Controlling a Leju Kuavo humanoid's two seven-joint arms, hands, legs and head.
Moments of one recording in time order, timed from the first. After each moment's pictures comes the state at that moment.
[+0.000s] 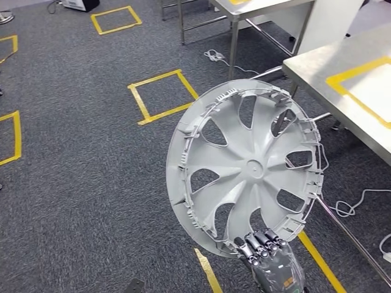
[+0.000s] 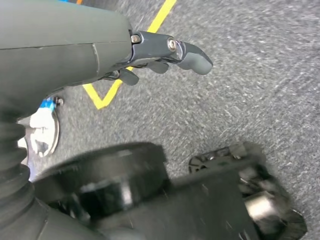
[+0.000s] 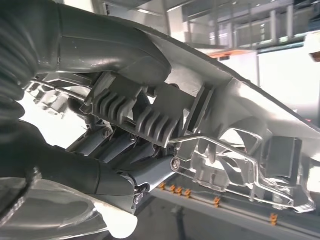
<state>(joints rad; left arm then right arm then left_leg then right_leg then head) -0.15 -0.09 -1.56 -0.12 1.17 0.57 -0.10 0.26 -0.27 0.46 -1.85 1.57 -0.69 0.02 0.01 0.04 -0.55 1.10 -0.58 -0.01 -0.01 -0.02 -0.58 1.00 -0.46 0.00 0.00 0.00</state>
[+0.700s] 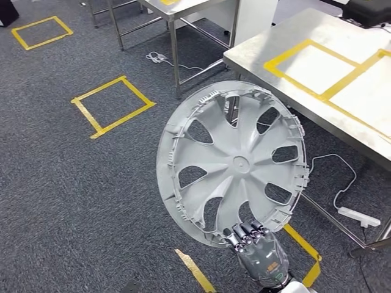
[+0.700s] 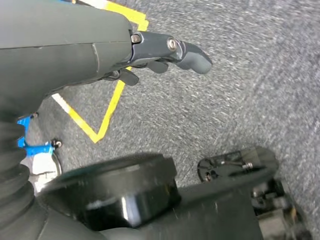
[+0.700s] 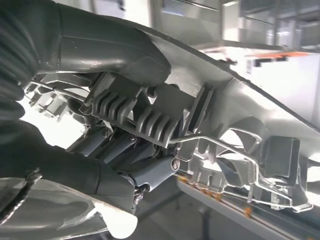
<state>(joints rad) -0.15 -0.09 -1.55 -0.12 1.19 0.57 -0.09 0.15 -0.24 0.49 -1.70 1.57 -0.69 0.00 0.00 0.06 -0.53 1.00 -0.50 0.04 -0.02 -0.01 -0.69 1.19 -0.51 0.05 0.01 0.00</state>
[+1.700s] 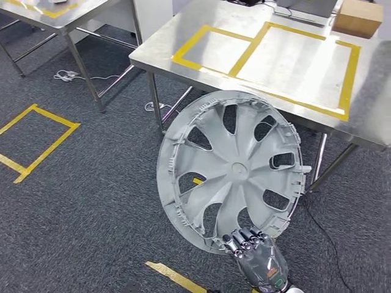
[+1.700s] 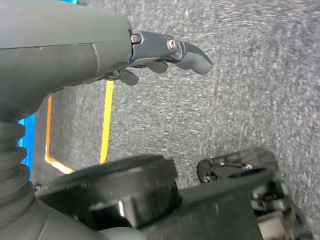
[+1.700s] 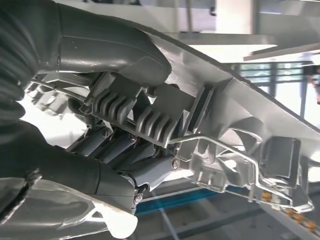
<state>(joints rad) -0.15 -0.09 -1.55 -0.12 1.19 0.57 -0.09 0.19 -0.24 0.49 -1.70 1.57 -0.69 0.01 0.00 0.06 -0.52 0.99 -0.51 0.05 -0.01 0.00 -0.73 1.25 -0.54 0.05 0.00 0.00</state>
